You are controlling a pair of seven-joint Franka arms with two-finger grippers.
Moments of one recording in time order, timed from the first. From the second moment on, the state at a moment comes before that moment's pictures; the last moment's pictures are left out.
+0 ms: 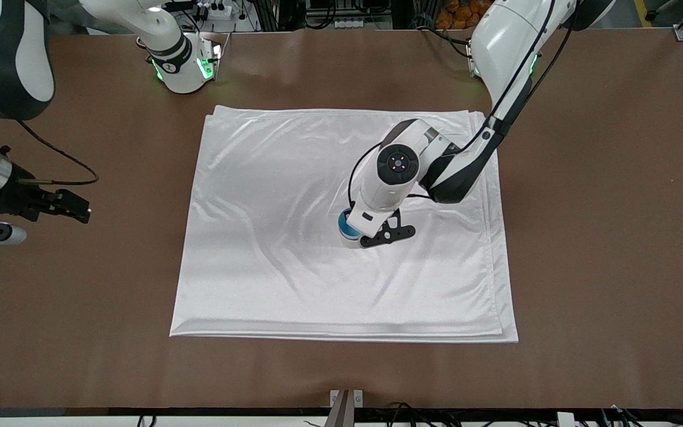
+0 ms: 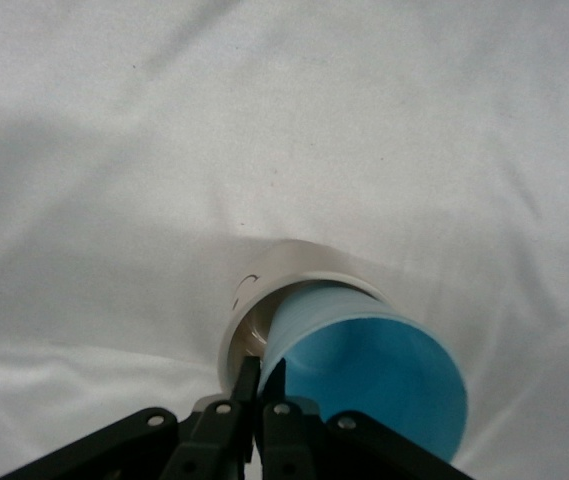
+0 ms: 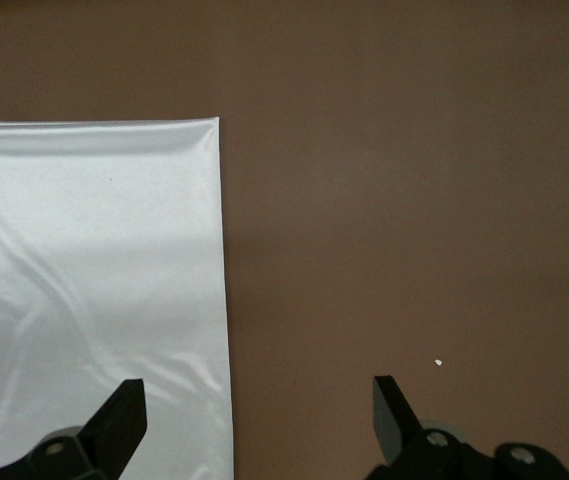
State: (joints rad) left arm -0.44 0.69 -0.30 -1.47 0.08 2.18 -0.97; right arm 0.43 0.20 -0.45 -1.50 0.05 1.73 0.02
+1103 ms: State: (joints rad) left arm -0.42 0.65 -0.17 -1.44 0.09 2.18 -0.90; right arm 0.16 0.12 -0.18 -1.50 0.05 1.72 0.03
